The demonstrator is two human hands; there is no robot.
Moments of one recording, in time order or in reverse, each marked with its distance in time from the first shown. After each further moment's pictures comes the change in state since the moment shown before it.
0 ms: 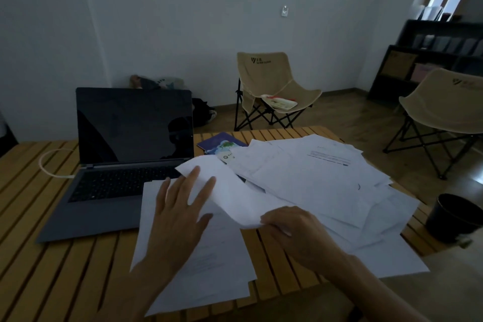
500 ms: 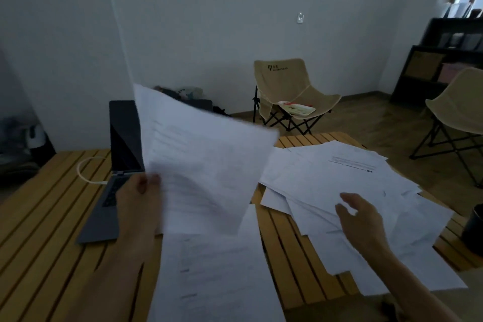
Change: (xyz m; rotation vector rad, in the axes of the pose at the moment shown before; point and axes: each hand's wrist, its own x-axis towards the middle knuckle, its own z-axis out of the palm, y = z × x) left_hand 0.021 -0.053 -0.068 -0.754 0.315 -0.883; right_hand 0.003 0.055 -0.014 0.199 0.341 0.803
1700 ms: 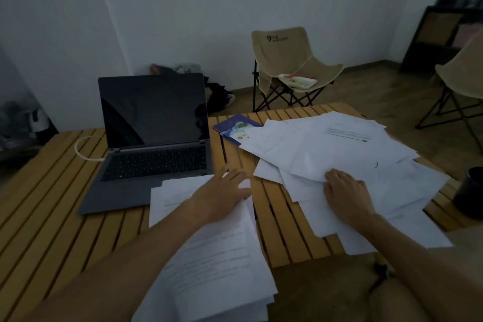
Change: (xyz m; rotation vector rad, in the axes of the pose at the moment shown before) left_hand -0.038 -0.040 0.107 1.131 -0.865 1.239; right_hand 0.032 0.064 0.021 -0.635 -0.102 -0.397
